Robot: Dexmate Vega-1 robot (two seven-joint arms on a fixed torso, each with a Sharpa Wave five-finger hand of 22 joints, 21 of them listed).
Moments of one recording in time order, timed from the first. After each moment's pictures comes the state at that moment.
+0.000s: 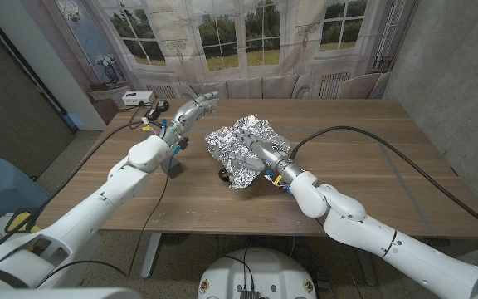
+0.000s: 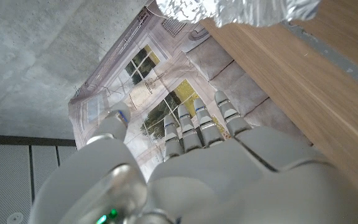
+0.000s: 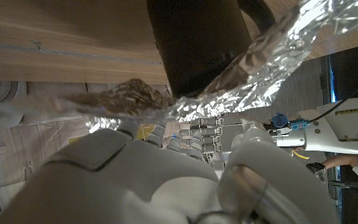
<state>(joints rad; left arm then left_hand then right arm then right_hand) 0.78 0.65 0.44 -1.41 -0.37 -0.38 -0.12 0.52 -0.02 0.56 -0.18 0.18 0.29 -0.10 0.27 0.18 0.31 -0.08 0.32 0.20 0.33 -0.04 0.24 0.17 0.21 0.08 0.34 0.20 -0.94 -0.67 -0.79 -1.99 -0.57 -0.25 -0.14 0.34 0.01 0.21 -0.01 0.22 -0.03 -0.19 0.19 0.19 -0.13 -0.09 0.19 0.19 -0.04 0.01 0.22 0.20 0.13 0.19 0.21 0.17</state>
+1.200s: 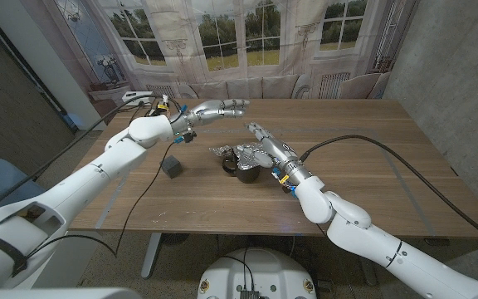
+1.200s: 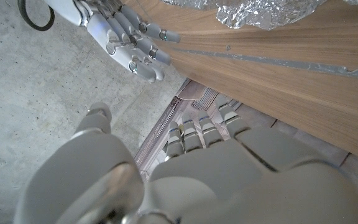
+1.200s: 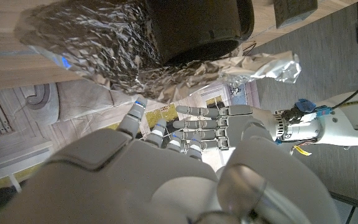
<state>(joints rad) 0.58 0.74 0.59 -1.43 -0.31 -0.34 -0.51 0.52 -0.10 0.33 -0.07 0.21 0.11 -0.05 0.17 0.19 0.15 -0.02 0.19 0.21 0.11 0.03 0.17 0.18 0.12 0.14 0.29 0.21 -1.04 -0.65 -0.71 -2.00 -0.49 -0.24 -0.29 0.35 0.01 0.20 -0.03 0.22 -0.04 -0.15 0.19 0.19 -0.11 -0.07 0.20 0.19 -0.03 0.01 0.22 0.20 0.15 0.19 0.21 0.17</state>
